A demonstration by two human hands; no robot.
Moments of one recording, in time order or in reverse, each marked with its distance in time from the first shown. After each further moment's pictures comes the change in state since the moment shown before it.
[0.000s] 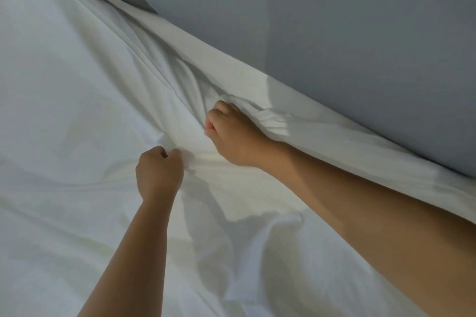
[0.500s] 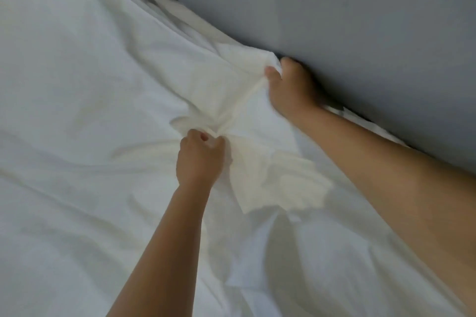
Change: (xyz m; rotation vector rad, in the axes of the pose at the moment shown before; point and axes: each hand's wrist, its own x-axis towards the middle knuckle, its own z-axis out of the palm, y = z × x) left_hand -0.020 0.020 0.025 0.093 -0.190 0.044; right_hand 0.025 0.055 -0.023 0.036 0.433 0.413
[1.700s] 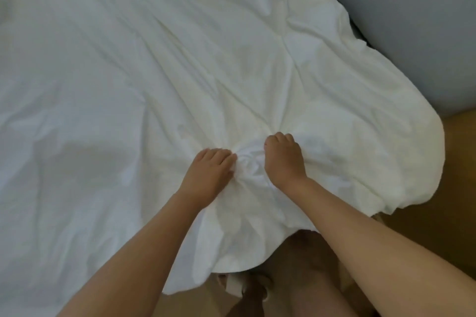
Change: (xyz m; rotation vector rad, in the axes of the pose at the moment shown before) left_hand -0.313 -0.276 0.087 0.207 0.094 0.682; right_hand -0.406 0.084 0.023 -0.698 -0.343 -0.543
